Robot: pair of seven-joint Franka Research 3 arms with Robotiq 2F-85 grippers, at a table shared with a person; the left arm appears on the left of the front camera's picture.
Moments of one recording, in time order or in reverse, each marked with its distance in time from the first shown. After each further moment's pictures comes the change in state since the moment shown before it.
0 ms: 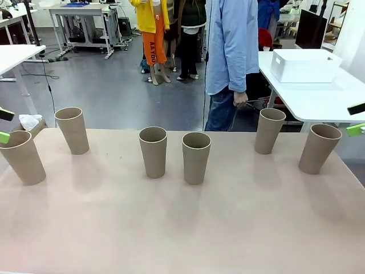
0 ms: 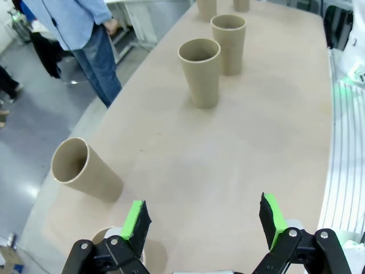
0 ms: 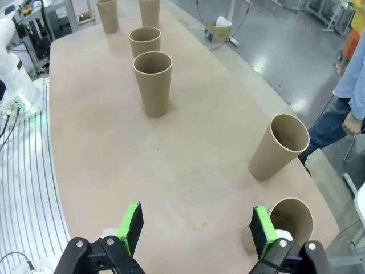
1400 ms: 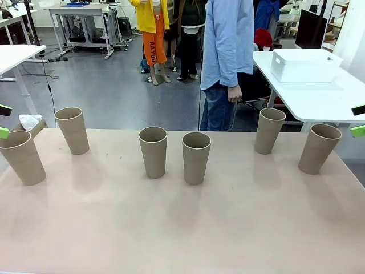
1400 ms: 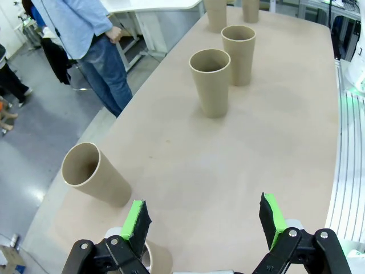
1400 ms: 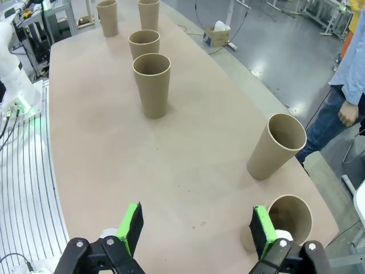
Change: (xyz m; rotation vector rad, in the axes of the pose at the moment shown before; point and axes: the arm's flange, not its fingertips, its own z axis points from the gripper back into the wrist) left arm -0.001 0.001 0.004 0.038 -0.044 0.008; right arm -0.007 0.000 0.005 -0.006 -0.018 -0.008
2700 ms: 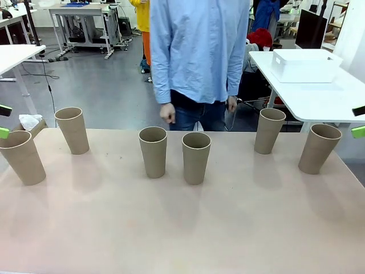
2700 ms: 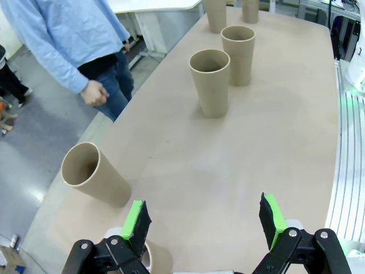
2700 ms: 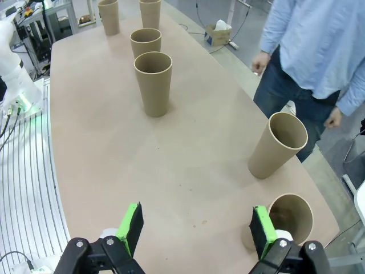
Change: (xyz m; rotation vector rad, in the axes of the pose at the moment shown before) left arm -0.001 0.000 0.000 -0.002 -0.002 -0.001; right arm -0.001 0.001 0.001 0.005 0.005 0.003
